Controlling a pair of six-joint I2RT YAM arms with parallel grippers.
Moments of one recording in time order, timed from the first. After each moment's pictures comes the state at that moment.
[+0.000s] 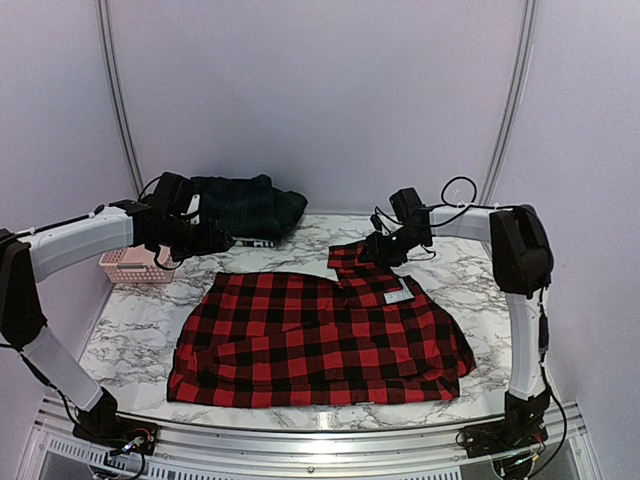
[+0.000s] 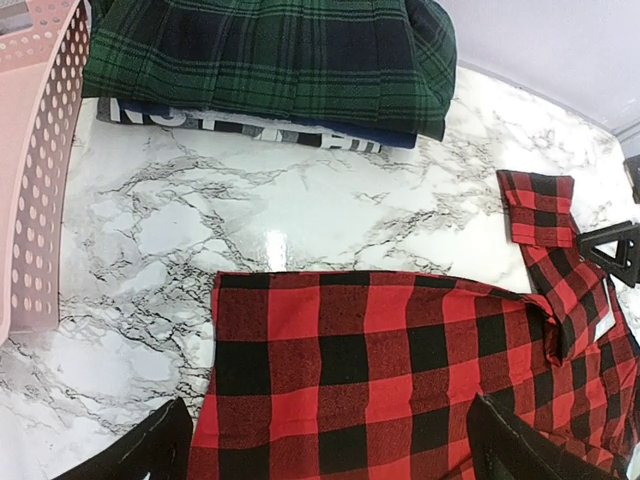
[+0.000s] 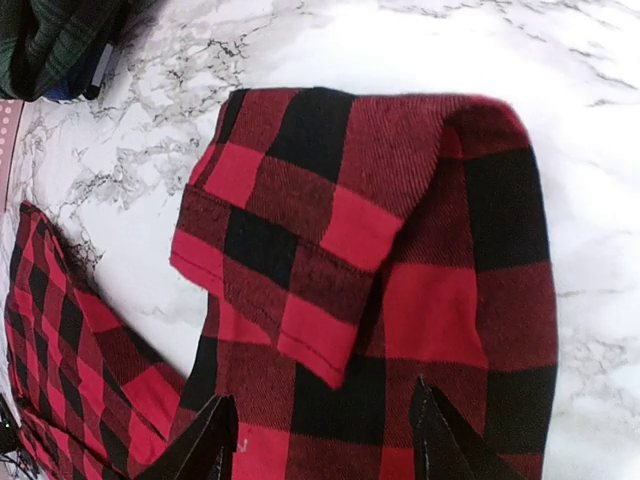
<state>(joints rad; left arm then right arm) -0.42 1.55 1.21 -0.47 -0.01 -0.46 0.36 2.20 1.68 -0.48 -0.39 0.30</state>
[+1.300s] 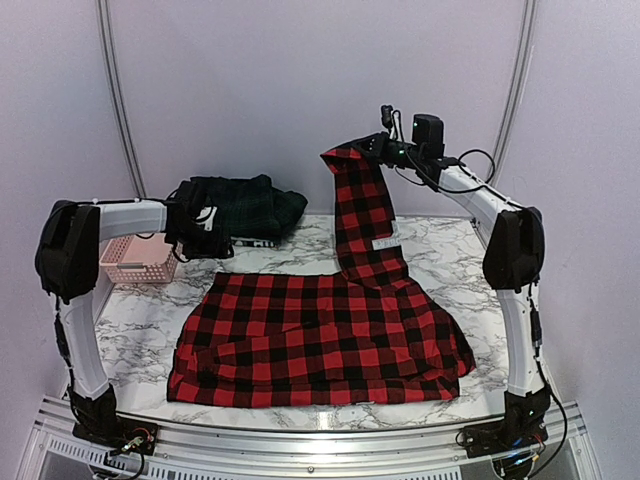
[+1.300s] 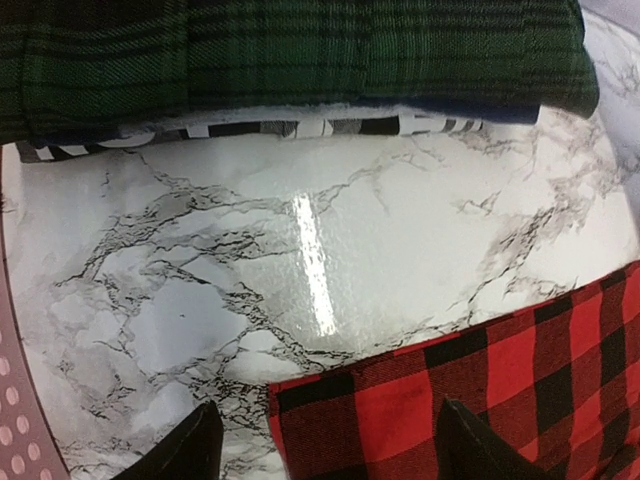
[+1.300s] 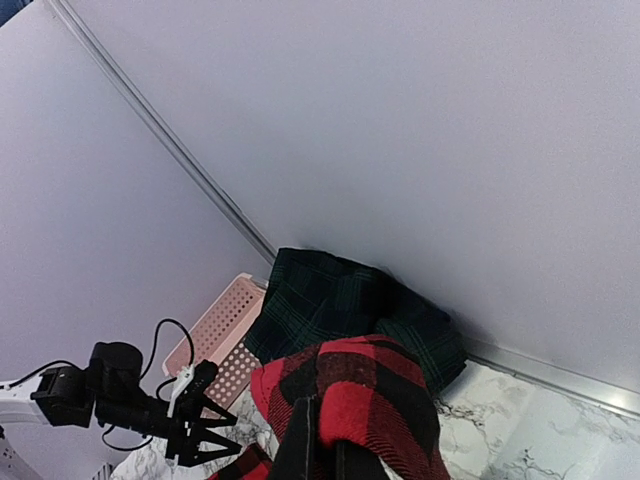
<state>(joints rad) -0.28 1.98 1.46 -0.47 0.12 -0.18 0.30 2.35 2.31 -0.03 -0.66 0.54</state>
